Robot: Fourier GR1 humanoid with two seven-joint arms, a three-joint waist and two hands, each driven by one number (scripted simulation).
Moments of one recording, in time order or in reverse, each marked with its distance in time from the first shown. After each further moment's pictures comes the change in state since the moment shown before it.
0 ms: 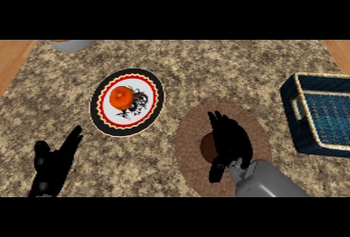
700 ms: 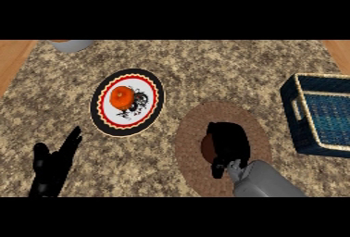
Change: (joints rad) left arm 0.013 -0.017 0.017 -0.012 -0.020 -0.014 -0.002; right arm 0.011 0.014 0.008 0.048 0.145 0.028 -0.075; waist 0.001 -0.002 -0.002
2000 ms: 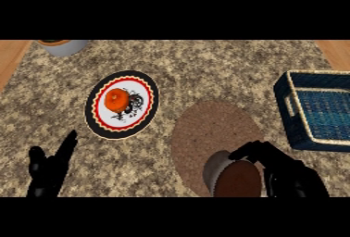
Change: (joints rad) left arm 0.031 -0.018 0.031 -0.017 -0.013 -0.001 0.013; right arm 0.278 0.005 -0.098 -0.866 0.179 -0.169 0.076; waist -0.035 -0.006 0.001
